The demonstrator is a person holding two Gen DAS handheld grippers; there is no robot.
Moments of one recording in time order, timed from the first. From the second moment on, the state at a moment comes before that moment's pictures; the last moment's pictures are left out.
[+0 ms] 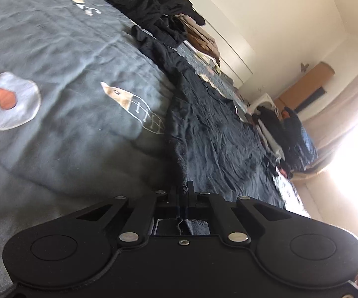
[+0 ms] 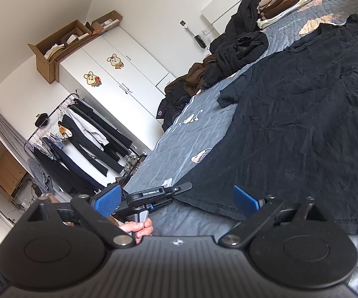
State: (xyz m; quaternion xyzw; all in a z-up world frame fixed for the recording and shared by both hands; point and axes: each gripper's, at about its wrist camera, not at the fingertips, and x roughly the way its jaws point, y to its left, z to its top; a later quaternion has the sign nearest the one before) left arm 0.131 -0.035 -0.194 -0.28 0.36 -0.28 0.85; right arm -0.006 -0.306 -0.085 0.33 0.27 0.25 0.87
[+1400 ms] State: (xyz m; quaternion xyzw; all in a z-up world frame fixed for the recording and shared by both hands) left arm 0.137 -0.041 -0.210 -0.25 0.38 -0.26 0.85; right arm -0.056 -0.549 -0.195 0.41 0.33 0.07 0.85
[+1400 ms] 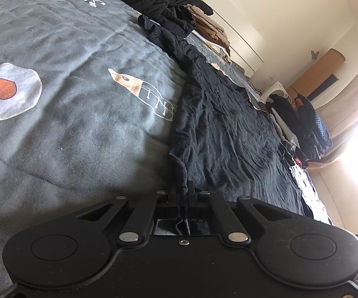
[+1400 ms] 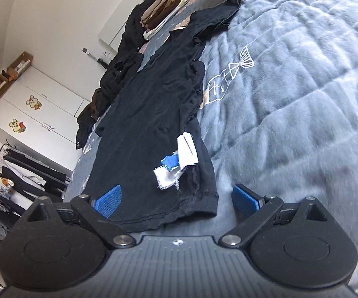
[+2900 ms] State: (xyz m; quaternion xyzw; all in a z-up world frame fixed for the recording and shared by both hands) left arm 0.096 -0.043 -0.160 -0.33 0.34 -0.33 0.82; right arm -0.072 -0.529 -0.148 0.53 0.21 0.10 0.82
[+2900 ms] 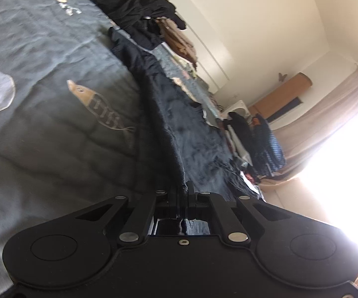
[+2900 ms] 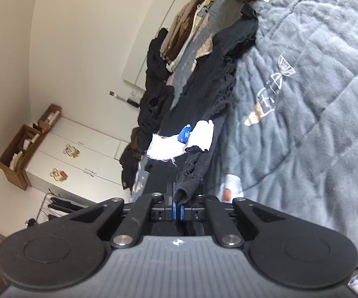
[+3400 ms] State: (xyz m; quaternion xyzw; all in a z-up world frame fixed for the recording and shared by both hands) left arm 0.051 -0.020 -0.148 -0.35 0.35 -0.31 0.81; right arm -0.147 -0.532 -0.149 0.57 0.22 0.06 0.79
